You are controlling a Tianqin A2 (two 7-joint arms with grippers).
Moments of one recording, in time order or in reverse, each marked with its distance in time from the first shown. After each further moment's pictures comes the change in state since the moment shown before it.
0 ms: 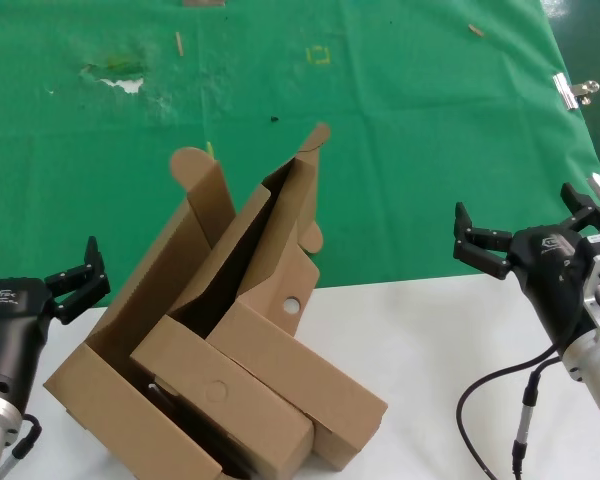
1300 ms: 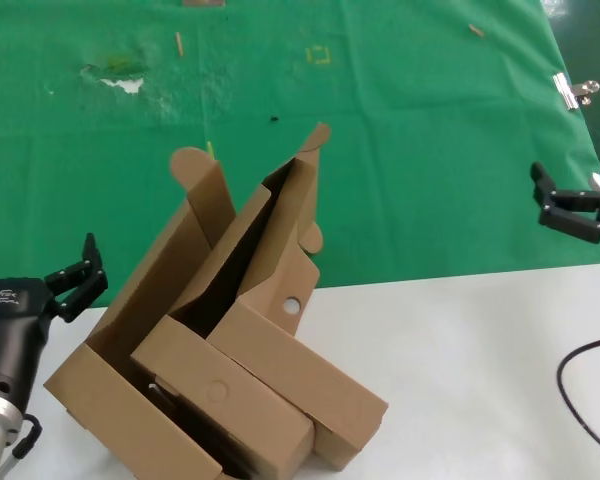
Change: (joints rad) left arm 0.000 0.000 0.000 0.000 0.000 0.000 0.000; right arm 0.036 0.134 0.268 -0.064 0.186 -0.361 -0.116
